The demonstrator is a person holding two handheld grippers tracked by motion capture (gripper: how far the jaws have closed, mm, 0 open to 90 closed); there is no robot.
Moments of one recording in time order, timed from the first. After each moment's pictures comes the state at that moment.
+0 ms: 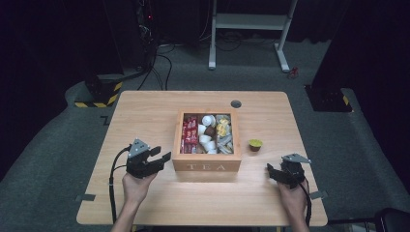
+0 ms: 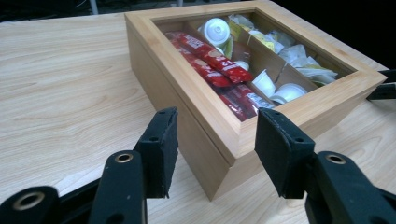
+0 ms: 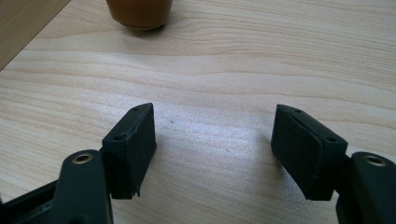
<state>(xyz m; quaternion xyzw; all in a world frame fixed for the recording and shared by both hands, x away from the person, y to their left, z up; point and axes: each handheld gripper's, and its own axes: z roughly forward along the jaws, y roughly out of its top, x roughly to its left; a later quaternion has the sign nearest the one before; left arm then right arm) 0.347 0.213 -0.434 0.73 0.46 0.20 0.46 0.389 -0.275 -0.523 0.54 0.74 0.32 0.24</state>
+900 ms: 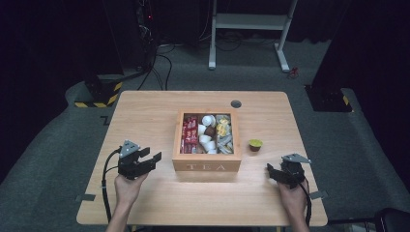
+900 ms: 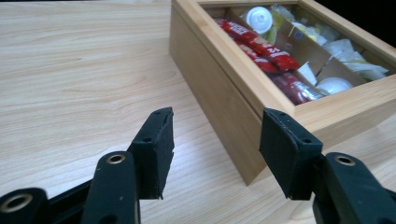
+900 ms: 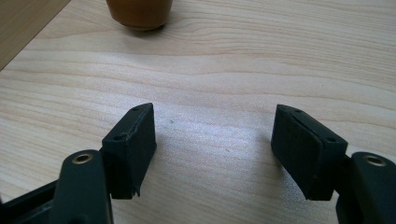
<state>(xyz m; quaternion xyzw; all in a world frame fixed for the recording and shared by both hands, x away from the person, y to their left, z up) 0.346 0.240 -0.447 0.71 0.51 0.21 0.44 0.389 -0.275 -0.523 0.54 0.74 0.32 0.24</state>
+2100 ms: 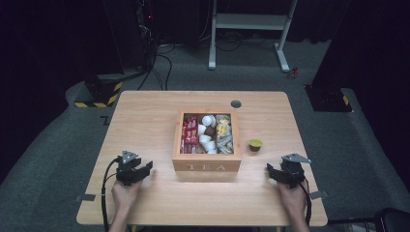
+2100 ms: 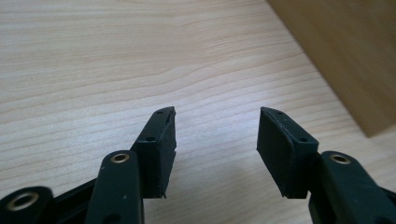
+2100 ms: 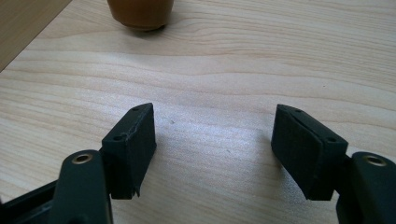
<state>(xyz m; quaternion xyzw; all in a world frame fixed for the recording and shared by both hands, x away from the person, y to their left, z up) 0.358 0.263 -0.514 0.71 0.57 0.23 0.34 0.389 -0.274 -0.523 0.54 0.74 0.32 0.24</state>
